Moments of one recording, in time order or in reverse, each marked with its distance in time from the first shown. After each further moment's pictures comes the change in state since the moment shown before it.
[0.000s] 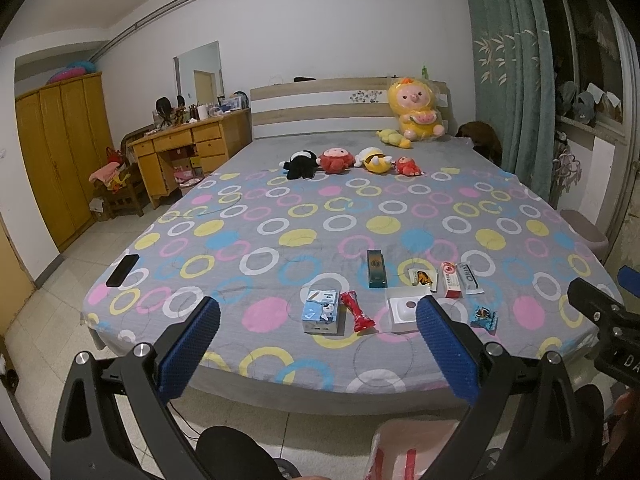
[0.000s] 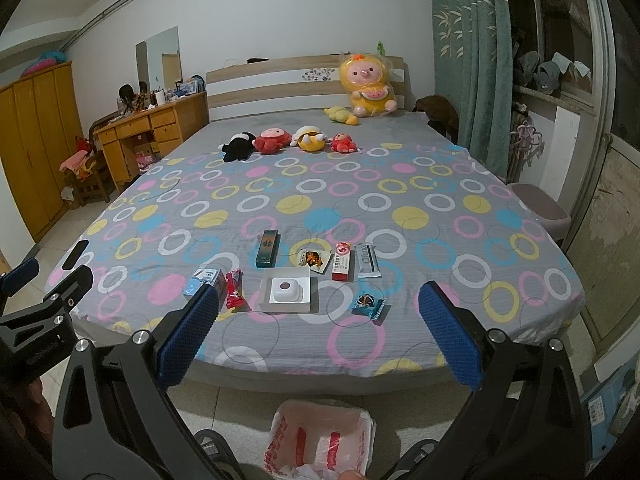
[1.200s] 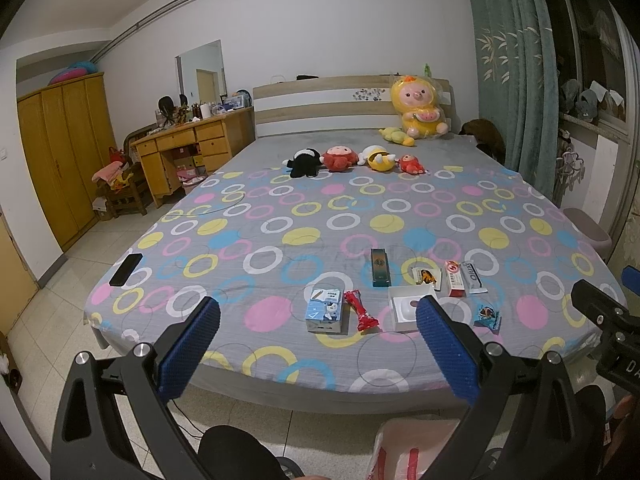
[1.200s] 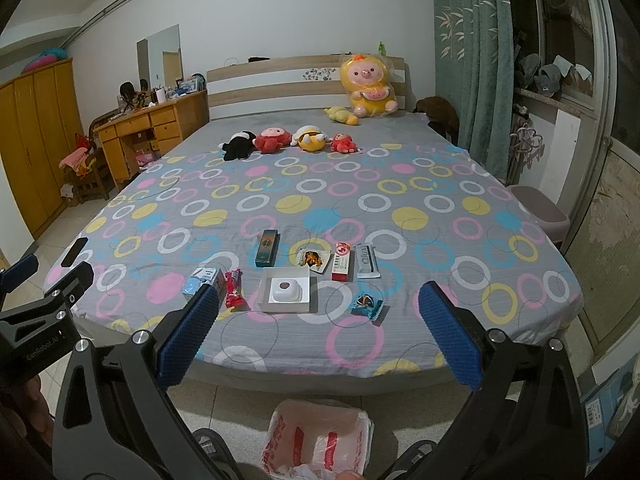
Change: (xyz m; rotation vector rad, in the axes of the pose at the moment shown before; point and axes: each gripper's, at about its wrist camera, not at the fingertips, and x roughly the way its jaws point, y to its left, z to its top) left arm 0.003 -0.007 -0.001 0.011 0.006 0.017; right arm -0.002 -0.004 -0.002 -0.009 0.001 -0.010
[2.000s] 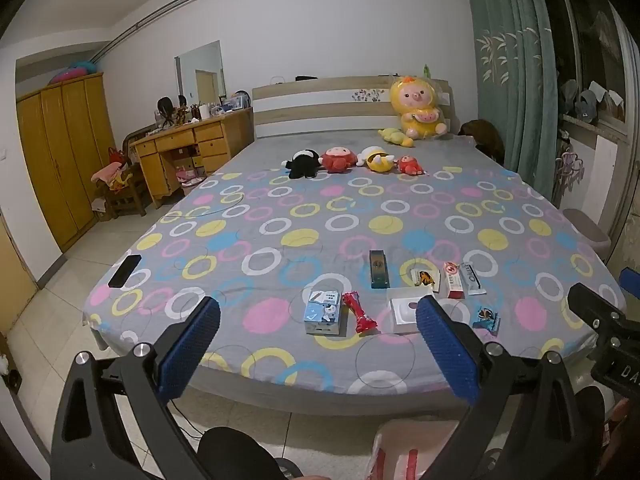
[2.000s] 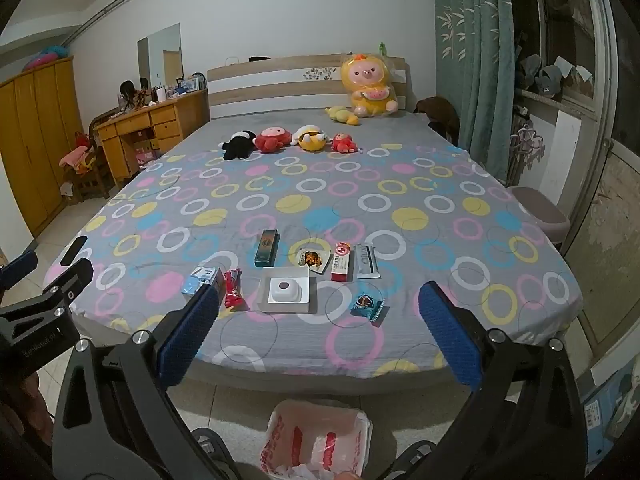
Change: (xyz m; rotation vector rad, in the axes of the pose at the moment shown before) left arm 0.000 0.000 0.000 -0.005 -0.003 -0.002; right arm 0.001 0.000 0.001 -0.003 0.003 0.000
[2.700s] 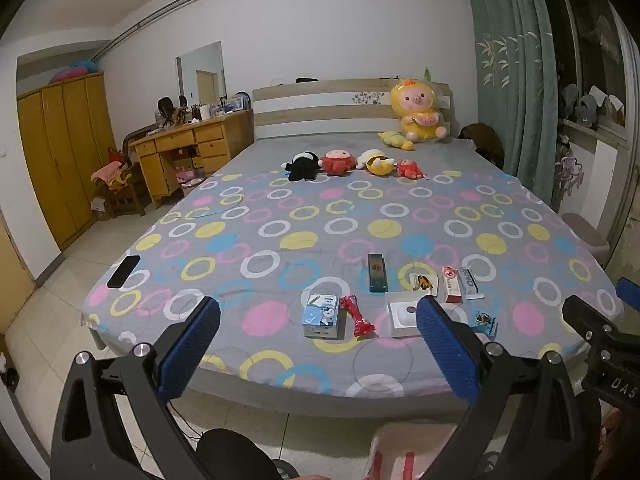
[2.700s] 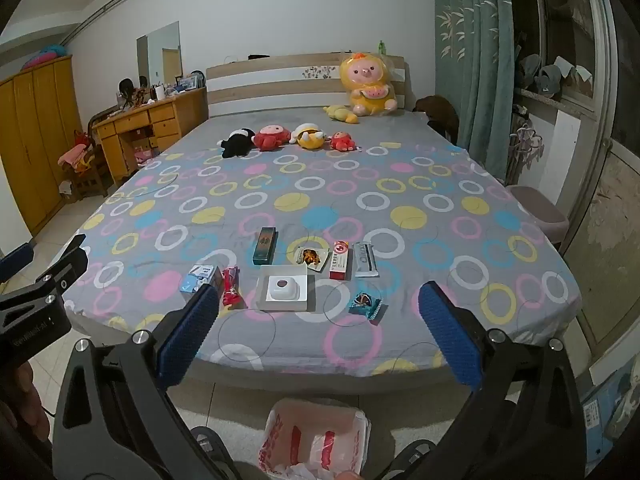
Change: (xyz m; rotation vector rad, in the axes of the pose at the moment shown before) left arm 0.000 0.000 0.000 -0.004 -0.006 -0.002; right arm 0.000 0.000 0.000 0.000 0.000 -0.003
